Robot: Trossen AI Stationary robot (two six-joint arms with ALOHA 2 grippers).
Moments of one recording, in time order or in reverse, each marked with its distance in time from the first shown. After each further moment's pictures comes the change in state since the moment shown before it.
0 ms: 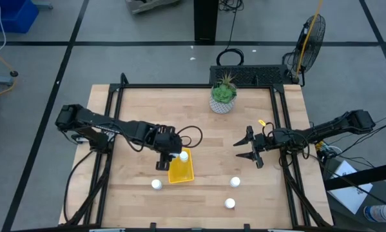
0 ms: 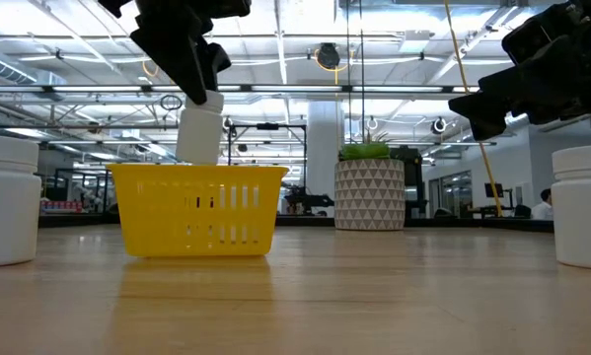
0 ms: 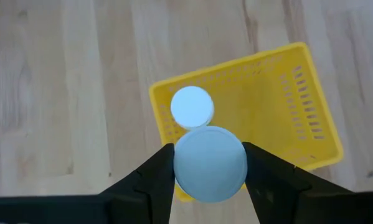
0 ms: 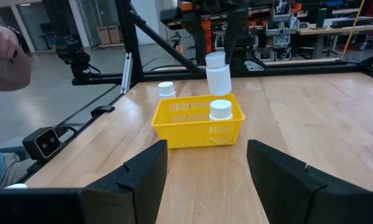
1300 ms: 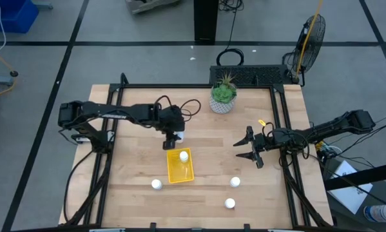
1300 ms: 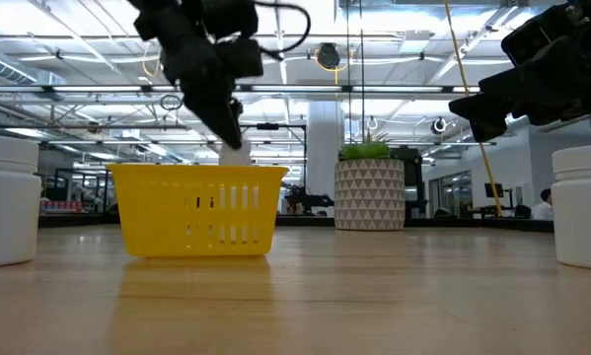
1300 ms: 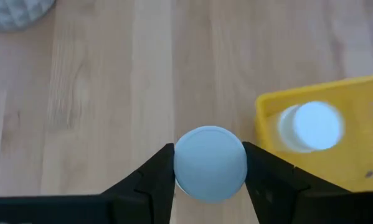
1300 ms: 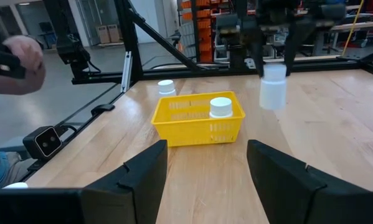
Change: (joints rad) left arm 0.311 0.000 -0.128 0.223 0.165 0.179; right arm 0.000 0.000 0.000 -0.008 0.000 0.006
